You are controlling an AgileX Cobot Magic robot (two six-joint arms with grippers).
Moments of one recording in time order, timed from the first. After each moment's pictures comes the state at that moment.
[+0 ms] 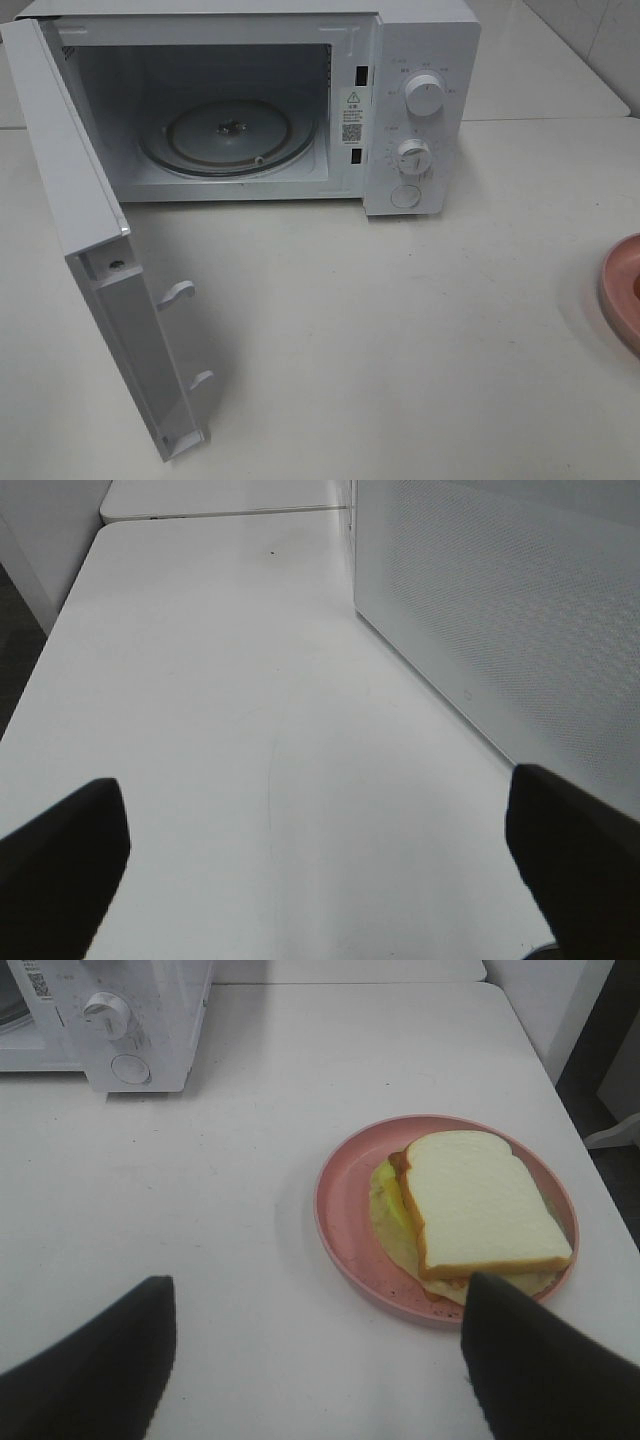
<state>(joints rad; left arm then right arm) -0.01 0.00 -0.50 0.00 1.04 0.04 0.04 0.00 -0.51 -0.07 1.04 0.05</state>
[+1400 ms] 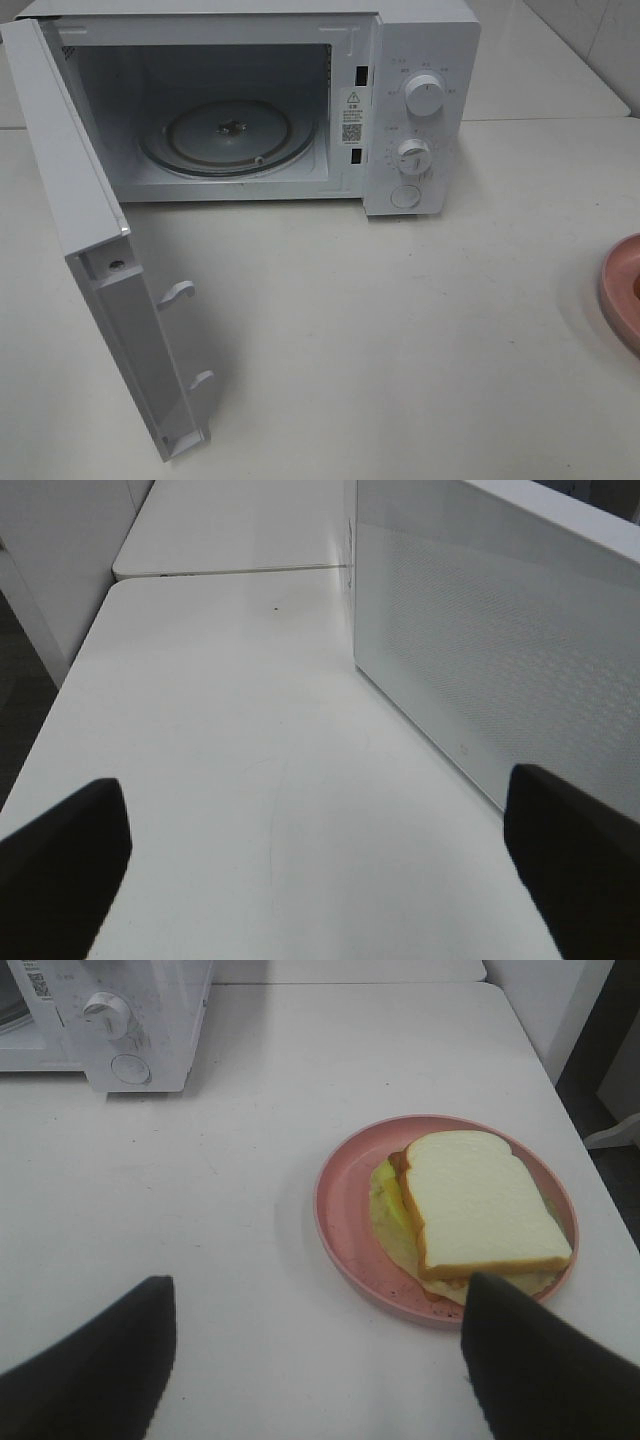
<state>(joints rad) -0.01 0.01 -0.52 0.00 0.97 0.04 0.04 0.00 -0.51 -0.07 1.04 0.05</state>
